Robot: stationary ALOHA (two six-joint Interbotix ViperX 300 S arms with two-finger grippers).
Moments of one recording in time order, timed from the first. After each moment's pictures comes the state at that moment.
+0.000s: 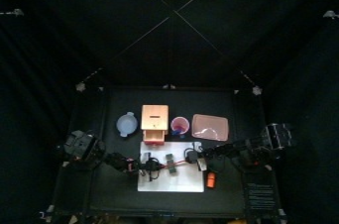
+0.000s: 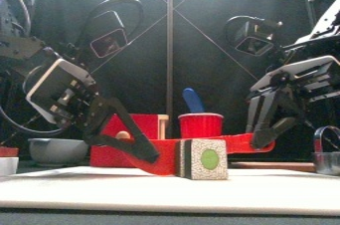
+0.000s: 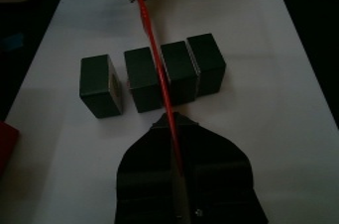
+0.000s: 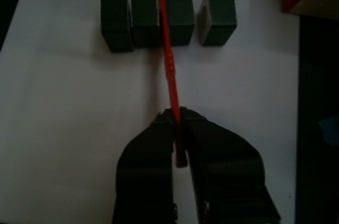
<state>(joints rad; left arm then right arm) -0.39 0.30 0.83 -0.62 -0.69 0.33 0.04 -0.09 0.99 -0.33 -0.17 0.19</state>
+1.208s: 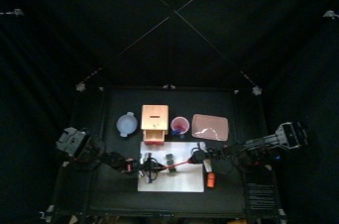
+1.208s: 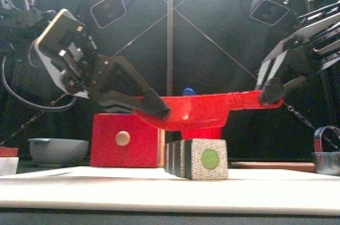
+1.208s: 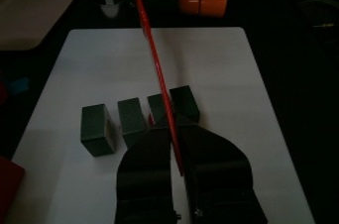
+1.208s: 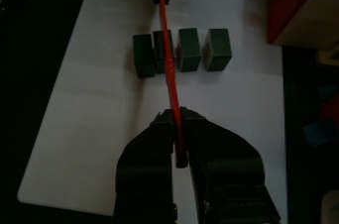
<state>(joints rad) -0.40 0.20 0.83 -0.60 -0.71 0.33 0.10 -0.30 1.02 -0.26 -0.10 0.20</state>
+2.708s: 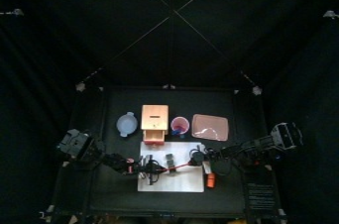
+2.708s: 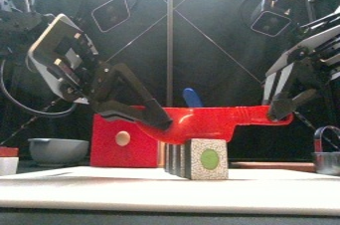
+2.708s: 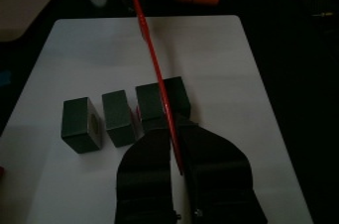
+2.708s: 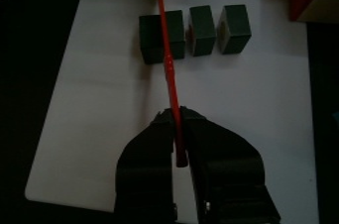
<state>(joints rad) -0.42 0.24 0.80 -0.60 -0.69 0.33 0.12 -0.23 1.04 -0.19 -0.14 0.20</state>
